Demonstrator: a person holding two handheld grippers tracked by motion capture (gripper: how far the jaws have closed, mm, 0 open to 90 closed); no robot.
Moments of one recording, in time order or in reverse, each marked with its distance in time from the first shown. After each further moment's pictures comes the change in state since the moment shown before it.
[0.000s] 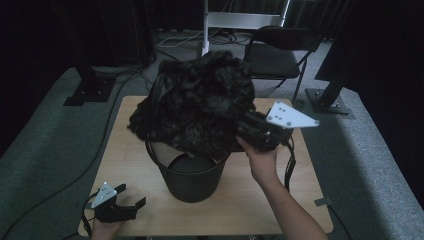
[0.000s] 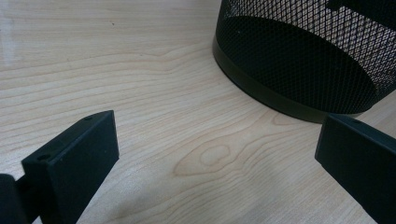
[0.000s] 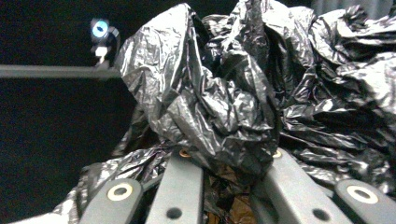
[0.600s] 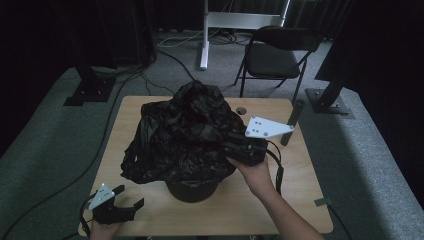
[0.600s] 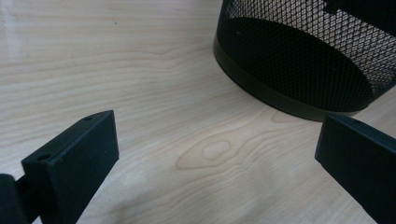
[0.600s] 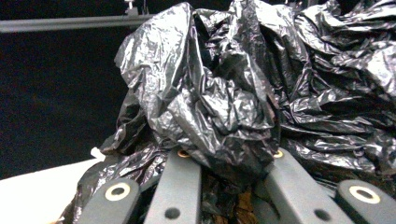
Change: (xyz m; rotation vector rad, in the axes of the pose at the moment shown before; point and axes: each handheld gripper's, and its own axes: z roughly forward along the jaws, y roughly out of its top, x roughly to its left) left arm 0.002 -0.004 -0.003 -0.011 -0.008 -0.007; right arm 0.012 -0.040 0.011 0.210 0.137 0.071
